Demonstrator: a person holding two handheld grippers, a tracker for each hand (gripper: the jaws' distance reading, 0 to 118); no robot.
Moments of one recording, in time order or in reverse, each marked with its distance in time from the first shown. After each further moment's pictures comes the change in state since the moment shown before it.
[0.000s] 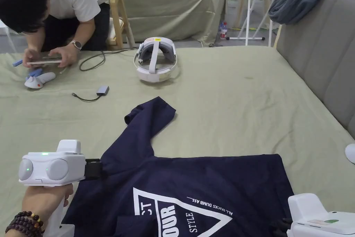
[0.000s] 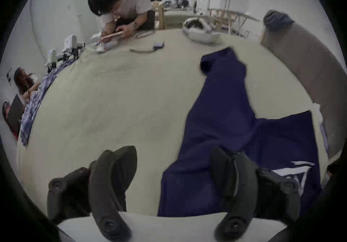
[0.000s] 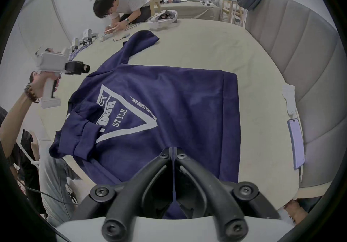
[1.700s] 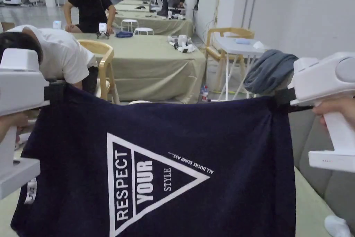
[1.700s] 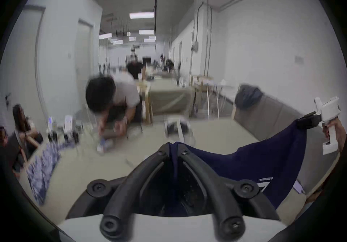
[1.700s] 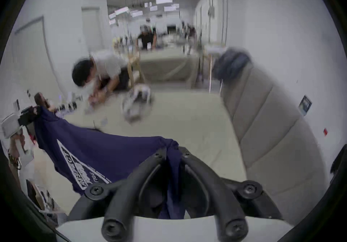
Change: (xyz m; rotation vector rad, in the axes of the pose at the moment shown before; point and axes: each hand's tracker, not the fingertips) left arm 0.013 0.234 0.255 0.659 -0.146 -0.055; right arm 0.104 0.344 0.171 0.459 -0.110 -0.057
